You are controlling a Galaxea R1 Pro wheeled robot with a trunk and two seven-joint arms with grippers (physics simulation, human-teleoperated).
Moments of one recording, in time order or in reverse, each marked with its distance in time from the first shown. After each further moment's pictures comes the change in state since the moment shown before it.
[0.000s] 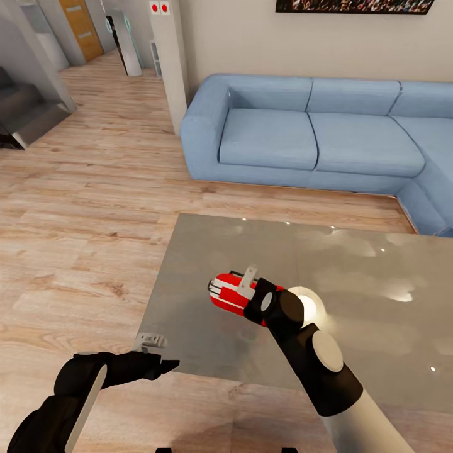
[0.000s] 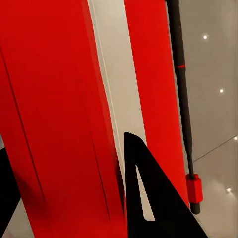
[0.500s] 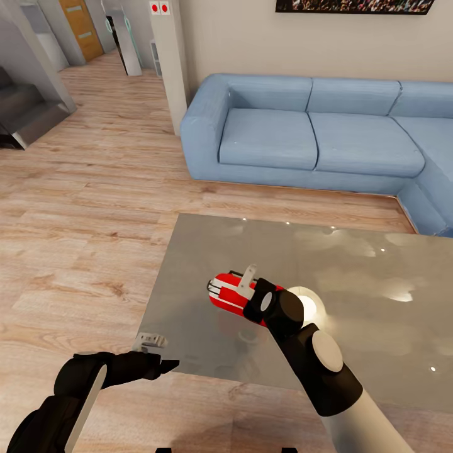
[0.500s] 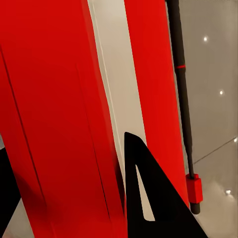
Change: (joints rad) left arm 0.000 0.001 0.000 -0.001 0.000 0.000 0.001; right arm 0.000 0.001 0.001 -0.001 -0.001 -0.006 -0.001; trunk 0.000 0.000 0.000
